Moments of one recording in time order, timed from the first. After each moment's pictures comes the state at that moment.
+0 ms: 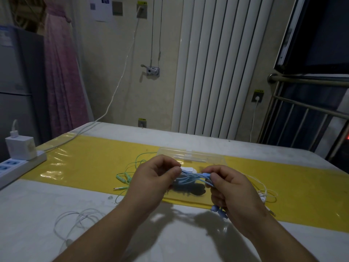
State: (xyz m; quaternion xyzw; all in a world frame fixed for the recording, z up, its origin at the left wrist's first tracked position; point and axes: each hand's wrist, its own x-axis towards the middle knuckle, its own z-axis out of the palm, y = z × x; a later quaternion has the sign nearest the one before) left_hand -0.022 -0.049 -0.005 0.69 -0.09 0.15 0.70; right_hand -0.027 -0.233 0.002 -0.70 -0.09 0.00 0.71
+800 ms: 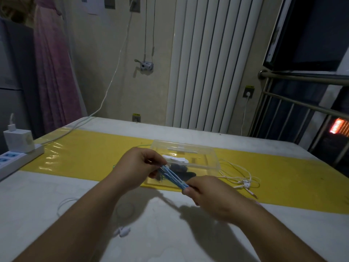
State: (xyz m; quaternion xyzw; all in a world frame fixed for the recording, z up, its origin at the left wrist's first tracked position) left_hand -0.010 -0.019 0.004 0.82 -0.08 0.10 0.56; right_hand -0.047 -0.225 0.016 -0.96 -0.21 0.04 0.16
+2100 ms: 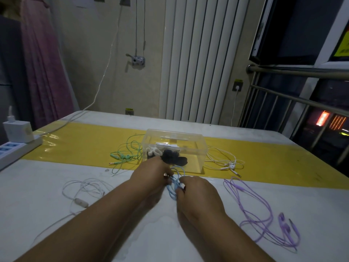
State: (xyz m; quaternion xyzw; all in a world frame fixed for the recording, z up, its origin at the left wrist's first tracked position) left_hand -0.023 -0.064 -0.043 0.97 -0.17 0.09 0.17; right_hand -0.094 -0.205 -0.039 -0.98 -0.04 -0.11 0.14
